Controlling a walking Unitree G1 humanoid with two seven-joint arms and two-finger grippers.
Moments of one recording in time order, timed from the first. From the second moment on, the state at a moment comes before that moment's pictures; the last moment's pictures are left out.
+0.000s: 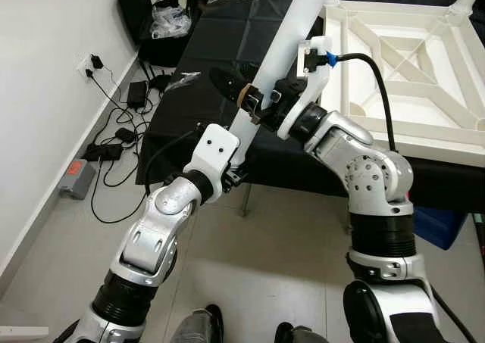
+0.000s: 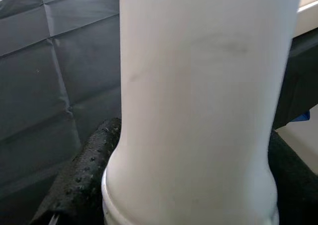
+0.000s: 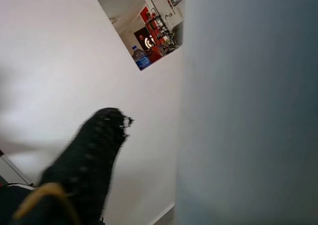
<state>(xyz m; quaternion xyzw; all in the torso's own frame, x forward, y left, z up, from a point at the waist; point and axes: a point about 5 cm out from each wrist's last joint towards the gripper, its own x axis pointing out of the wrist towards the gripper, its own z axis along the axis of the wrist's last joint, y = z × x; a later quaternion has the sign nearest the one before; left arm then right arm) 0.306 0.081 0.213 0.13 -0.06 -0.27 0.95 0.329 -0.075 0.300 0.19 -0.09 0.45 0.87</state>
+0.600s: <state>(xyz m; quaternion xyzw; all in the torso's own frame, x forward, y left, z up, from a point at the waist) 0.305 0.079 0.216 0.13 -0.06 -0.28 0.95 0.331 -0.077 0.302 0.18 -0.09 0.44 0.88</state>
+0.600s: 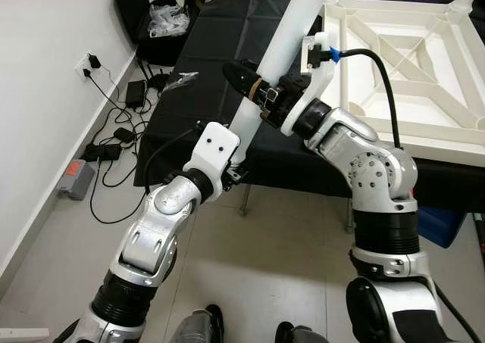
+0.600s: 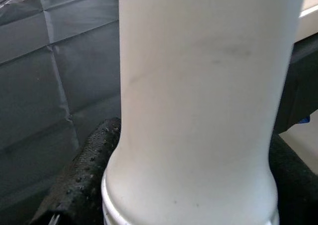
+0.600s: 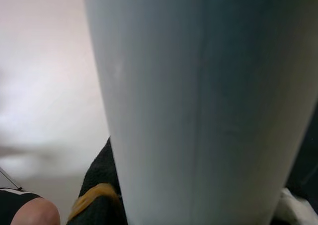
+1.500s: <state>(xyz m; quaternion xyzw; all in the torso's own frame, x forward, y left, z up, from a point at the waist) 0.309 0.091 0.220 0.13 -0.08 -0.21 0.97 0.358 -0.123 0.314 0.15 -0.14 0.28 0.94</state>
